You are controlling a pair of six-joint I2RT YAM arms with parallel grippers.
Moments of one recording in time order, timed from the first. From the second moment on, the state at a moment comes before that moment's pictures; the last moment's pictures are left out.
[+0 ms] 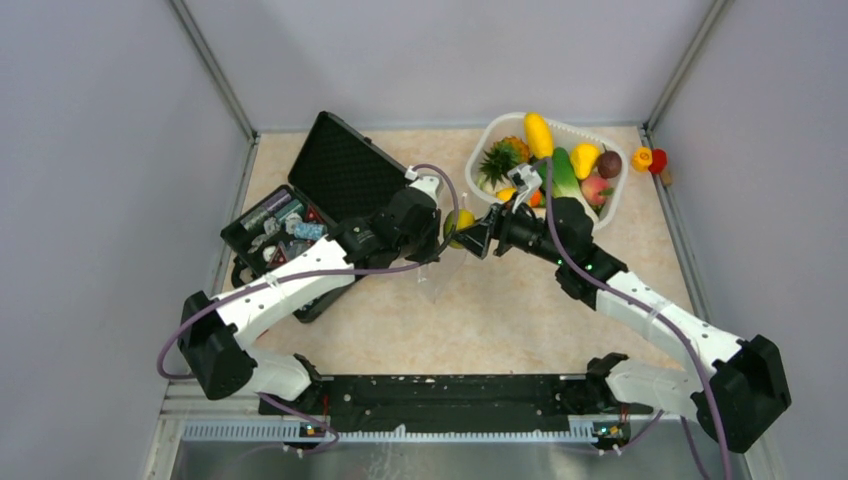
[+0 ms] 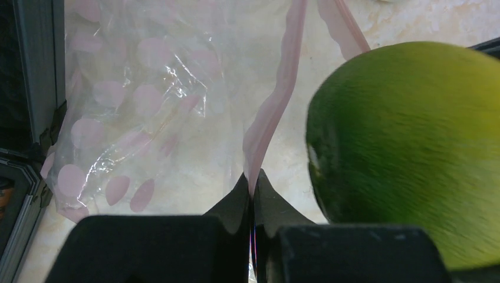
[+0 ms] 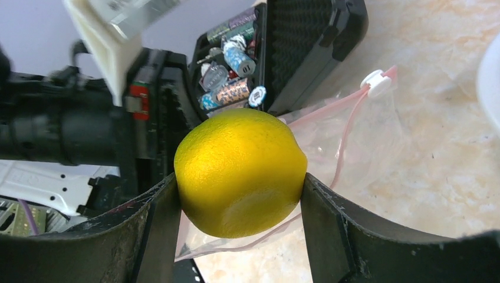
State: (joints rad) left arm -0.85 1.39 1.22 -0.59 -0.15 -0.54; right arm 0.62 1.06 0.76 0.18 -0.36 0.50
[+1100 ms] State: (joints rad) left arm -0.85 1.20 1.23 -0.58 -0.22 -0.53; right arm 0.59 0.89 0.76 0.04 0.18 0.60
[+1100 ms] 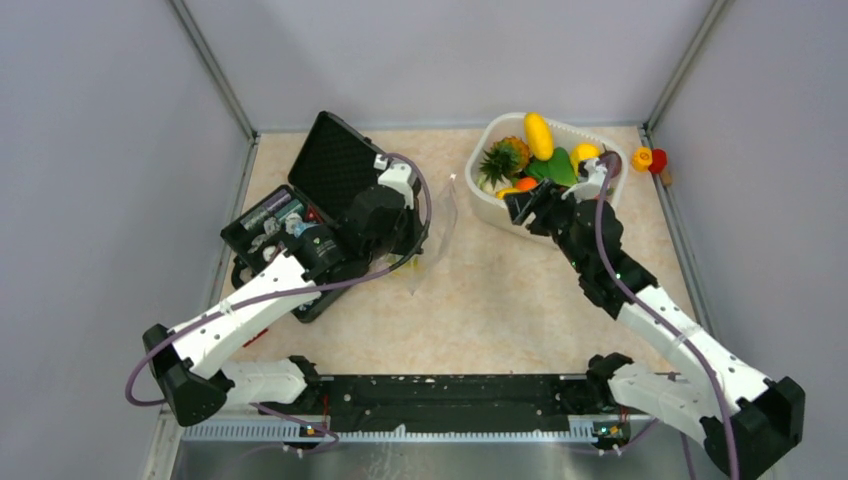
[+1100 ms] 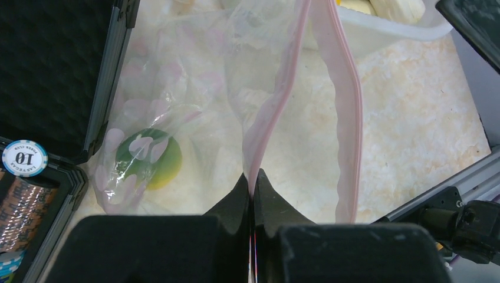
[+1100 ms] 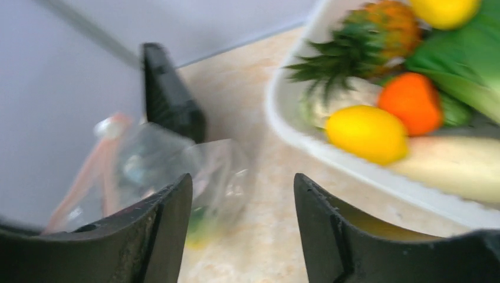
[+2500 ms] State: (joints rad) left arm -0.85 1.22 1.18 -0.57 -0.17 -0.54; right arm 0.31 1.94 1.49 -0.20 0.13 1.04
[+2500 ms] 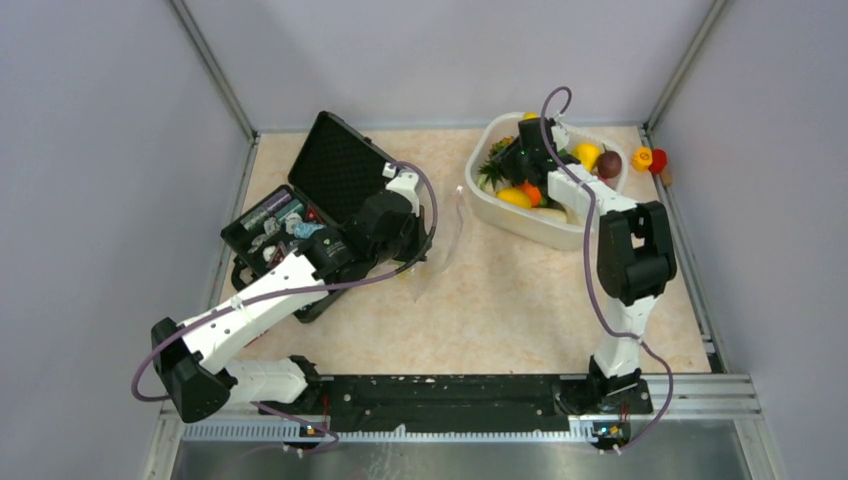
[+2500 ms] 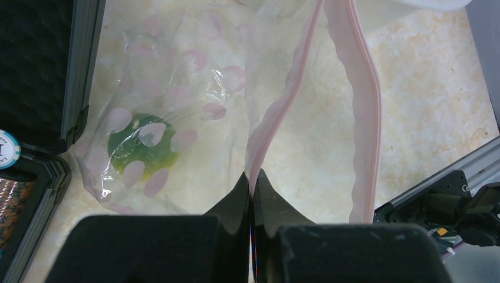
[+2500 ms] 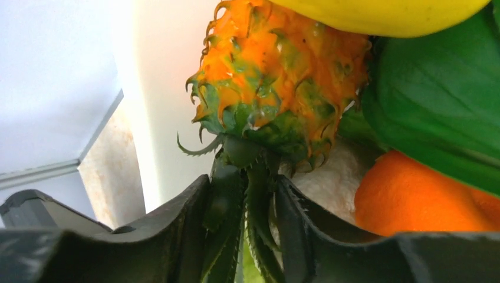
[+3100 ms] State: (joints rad) left arm -0.85 1.23 1.18 -0.57 -0.17 -0.54; right arm 0.27 1.71 1.29 -0.05 -0.07 0.97
